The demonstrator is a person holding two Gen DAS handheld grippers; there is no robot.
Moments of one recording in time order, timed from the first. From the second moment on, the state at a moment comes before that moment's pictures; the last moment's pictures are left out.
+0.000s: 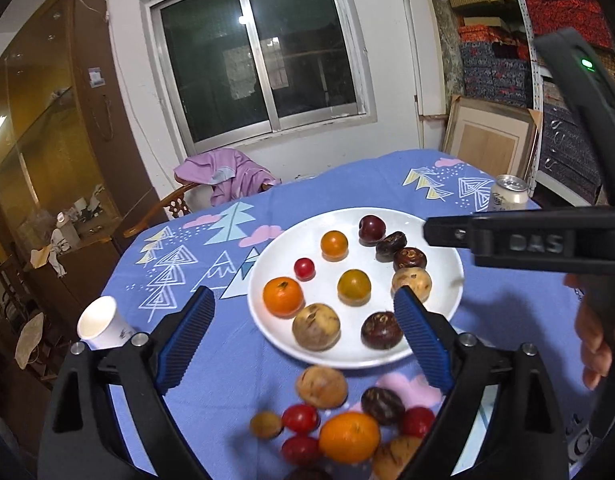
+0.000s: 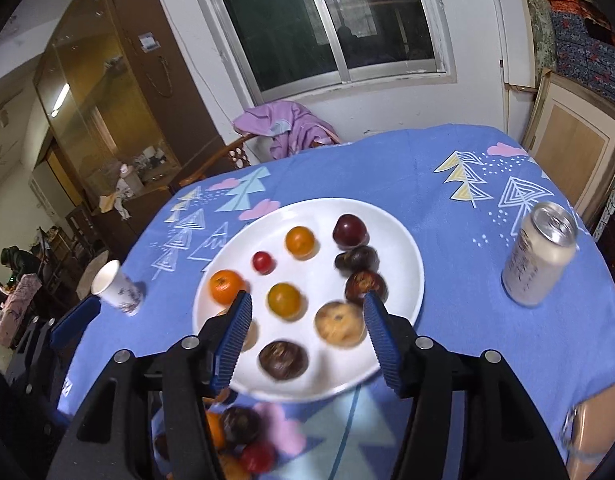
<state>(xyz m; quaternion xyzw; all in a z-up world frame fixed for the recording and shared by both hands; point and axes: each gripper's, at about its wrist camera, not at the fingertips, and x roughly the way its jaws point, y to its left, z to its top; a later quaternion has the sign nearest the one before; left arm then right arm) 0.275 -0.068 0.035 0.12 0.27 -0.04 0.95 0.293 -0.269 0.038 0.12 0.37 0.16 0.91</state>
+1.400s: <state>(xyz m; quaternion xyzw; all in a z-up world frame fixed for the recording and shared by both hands) 0.217 0.001 -0.064 0.08 0.40 -0.05 0.91 0.197 -0.276 -0.037 0.15 0.42 0.15 0.88</state>
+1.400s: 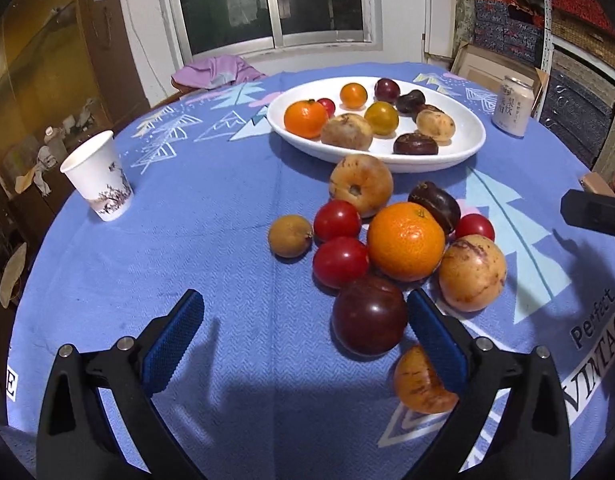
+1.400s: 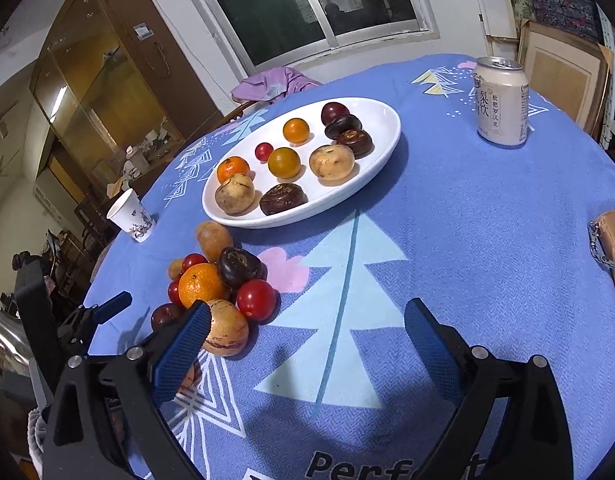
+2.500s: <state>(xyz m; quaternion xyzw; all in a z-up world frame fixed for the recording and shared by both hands) 0.223 0.025 -0.074 0.02 0.43 -0.05 0.90 0.193 -0.271 -0.035 0.14 0.40 0.16 0.89</state>
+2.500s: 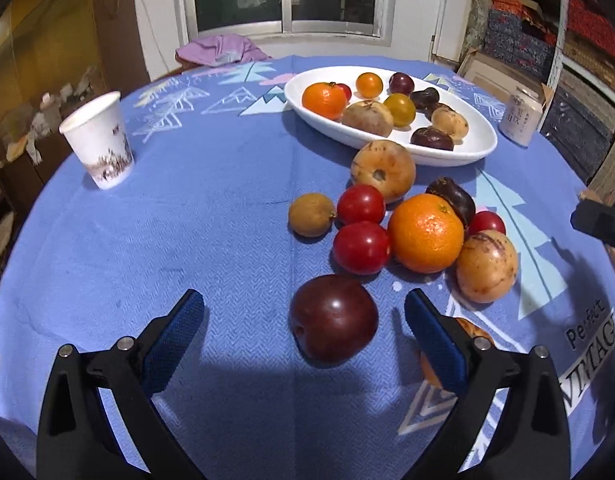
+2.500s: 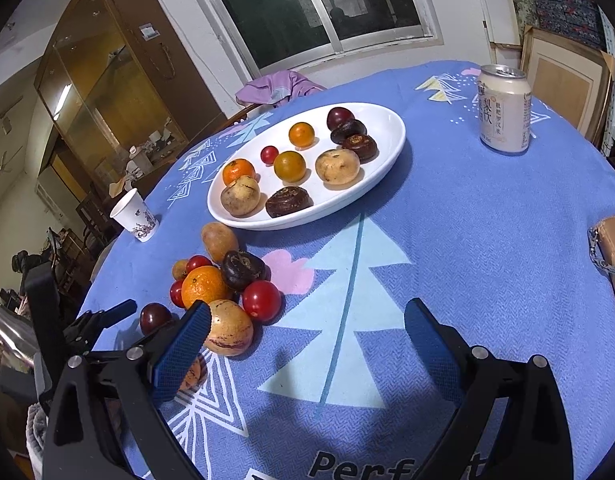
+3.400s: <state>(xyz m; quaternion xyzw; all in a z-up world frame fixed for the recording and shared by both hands) 0.227 0.032 -0.072 -0.01 0.42 -0.08 0.90 0.149 -0.158 -0.052 -0.03 0.42 0.34 0.84</state>
